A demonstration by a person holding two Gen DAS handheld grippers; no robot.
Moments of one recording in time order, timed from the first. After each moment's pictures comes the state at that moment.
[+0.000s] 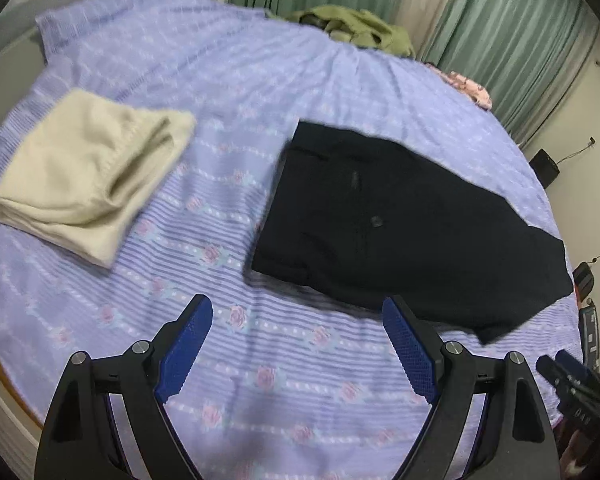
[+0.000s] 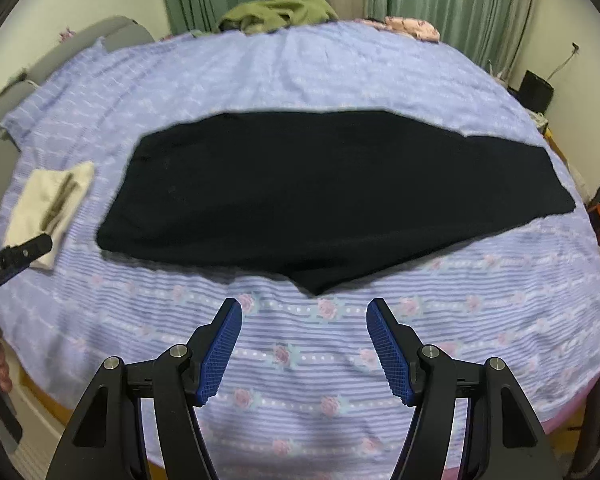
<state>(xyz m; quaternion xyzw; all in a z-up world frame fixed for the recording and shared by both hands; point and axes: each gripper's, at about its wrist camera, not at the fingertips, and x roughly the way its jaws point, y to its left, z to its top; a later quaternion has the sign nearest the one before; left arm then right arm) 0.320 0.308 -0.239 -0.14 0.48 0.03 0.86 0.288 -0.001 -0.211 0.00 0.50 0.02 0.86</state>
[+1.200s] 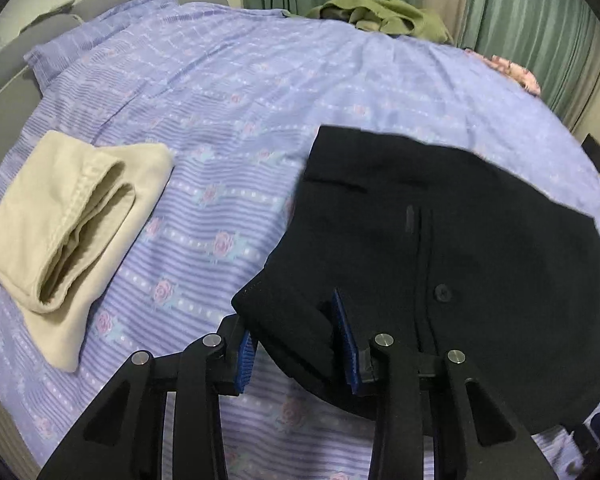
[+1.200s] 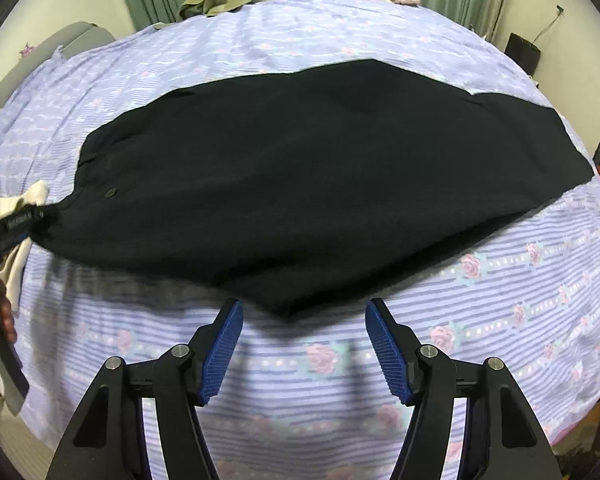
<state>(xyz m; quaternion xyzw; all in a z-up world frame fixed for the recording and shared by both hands) 0.440 0.290 -0.295 -0.06 0.48 0.11 0.87 0.349 -0.017 -0.276 0.05 0.53 -0.01 0.85</state>
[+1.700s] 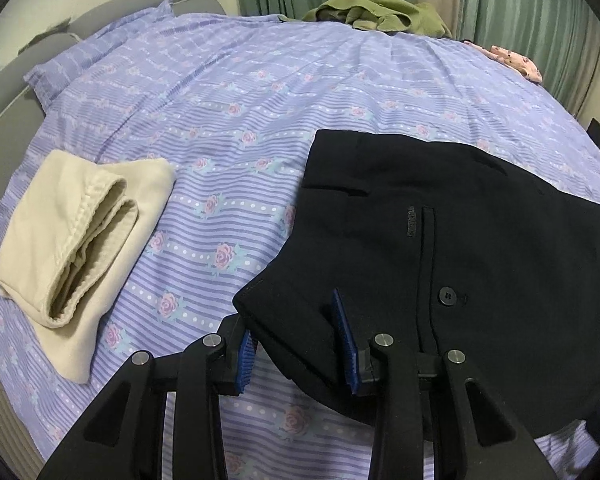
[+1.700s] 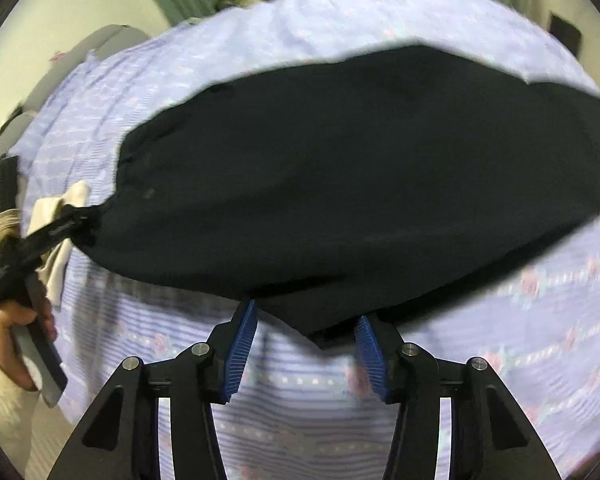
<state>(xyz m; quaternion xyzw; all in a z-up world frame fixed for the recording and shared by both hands) 0.447 0.283 -0.293 -0.04 0.48 0.12 0.87 0.372 -0.016 -0.283 0.09 0.53 0.09 0.84</state>
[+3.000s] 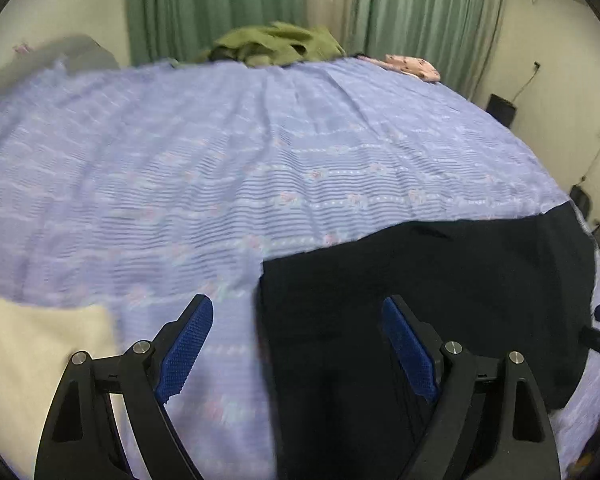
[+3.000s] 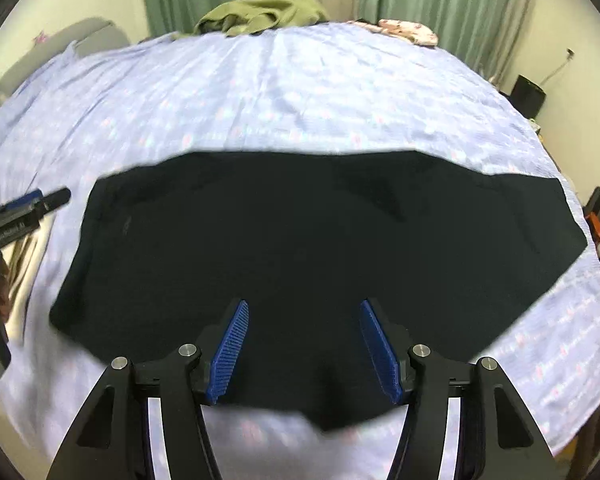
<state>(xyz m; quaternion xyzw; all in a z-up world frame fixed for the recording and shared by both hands) 0.535 0.322 -0.261 -0.01 0.44 -0.11 0.89 0.435 0.036 -0.232 -0.01 0.49 -0.02 0.87</state>
